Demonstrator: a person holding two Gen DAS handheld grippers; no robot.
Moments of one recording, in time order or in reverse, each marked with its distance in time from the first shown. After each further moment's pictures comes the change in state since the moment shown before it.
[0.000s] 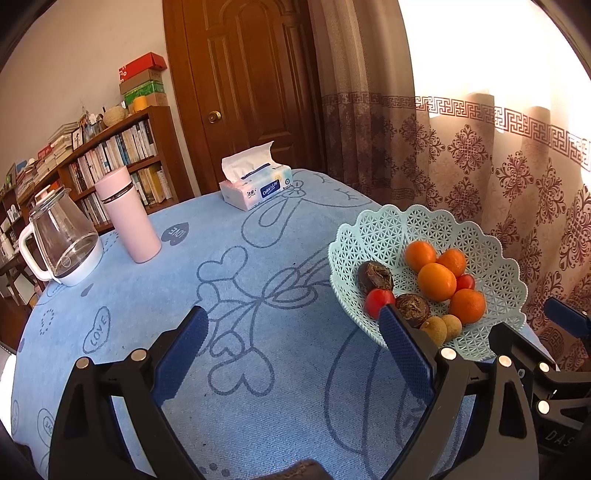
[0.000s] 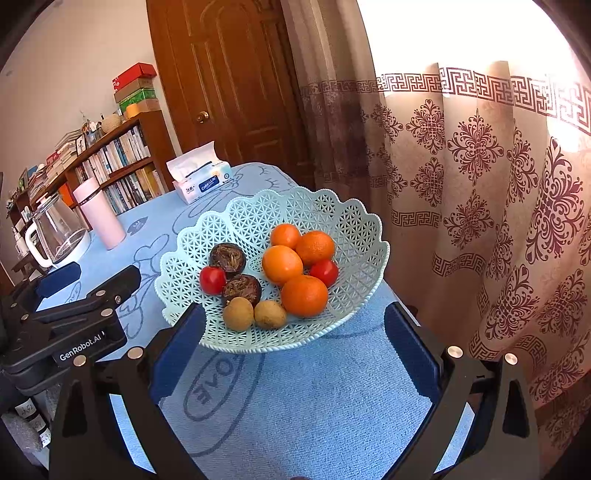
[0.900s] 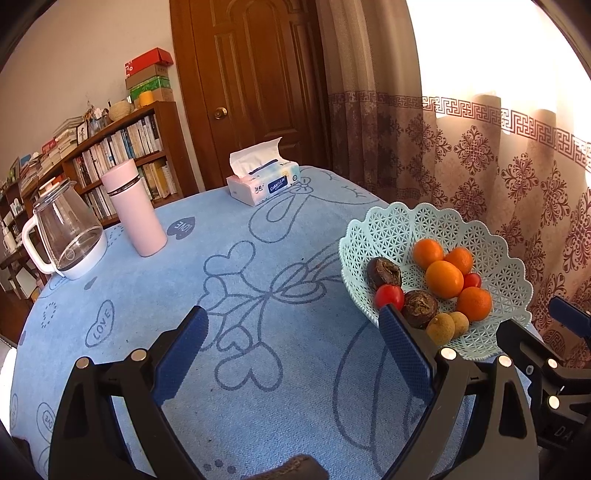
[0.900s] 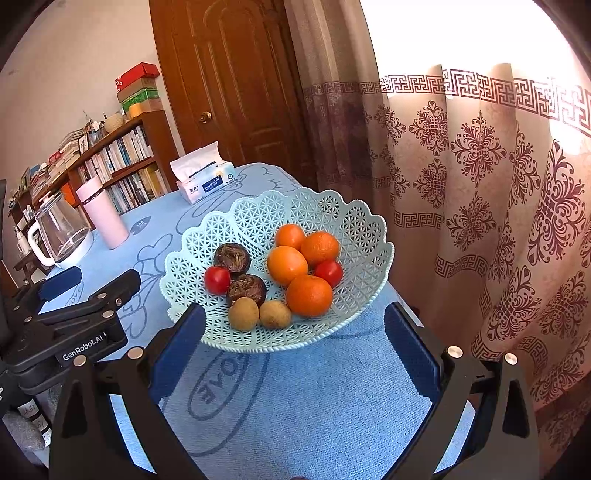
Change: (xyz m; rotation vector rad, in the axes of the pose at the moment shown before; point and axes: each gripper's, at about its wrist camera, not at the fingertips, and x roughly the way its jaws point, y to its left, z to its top) left arm 0.001 0.007 -0.004 -0.019 0.007 0.016; right arm -0.001 0.003 -0.001 -0.003 -0.003 0.004
